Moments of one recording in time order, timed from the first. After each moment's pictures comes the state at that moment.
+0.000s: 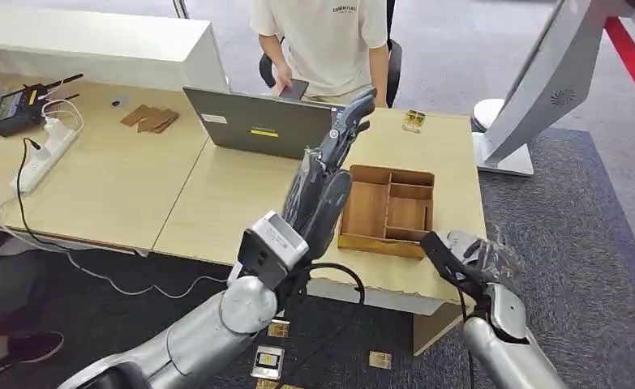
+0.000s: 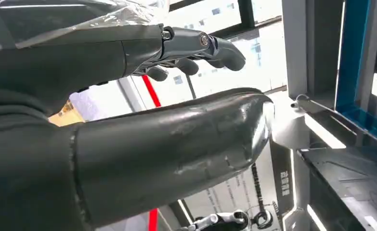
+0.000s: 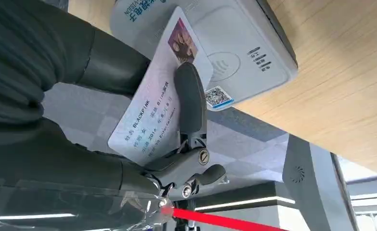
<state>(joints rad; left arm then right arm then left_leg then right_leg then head) -0.58 -0.10 -1.05 -1.52 -0.09 0.51 -0.27 -0.54 -0.23 0.63 -0.76 0.86 -0.39 0.39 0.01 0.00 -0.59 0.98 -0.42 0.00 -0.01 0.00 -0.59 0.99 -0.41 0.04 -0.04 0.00</state>
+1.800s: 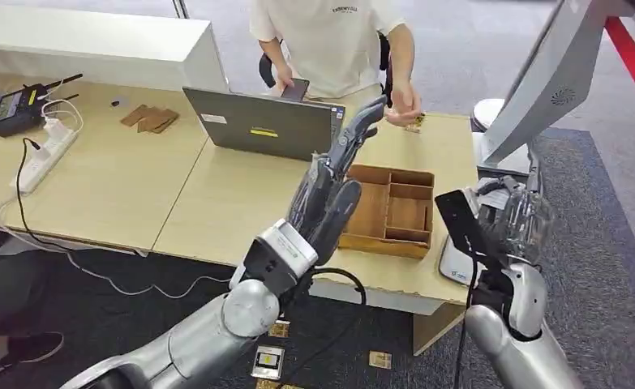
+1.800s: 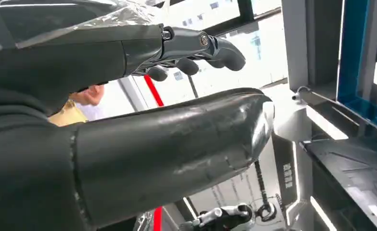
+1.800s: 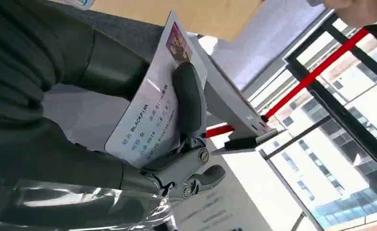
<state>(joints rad) -0.57 -0.11 -1.05 -1.52 -0.11 0.48 -0.27 -0.49 -0.25 0.58 -1.33 0.93 -0.58 0.38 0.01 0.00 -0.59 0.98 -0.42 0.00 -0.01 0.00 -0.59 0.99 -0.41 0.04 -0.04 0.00</state>
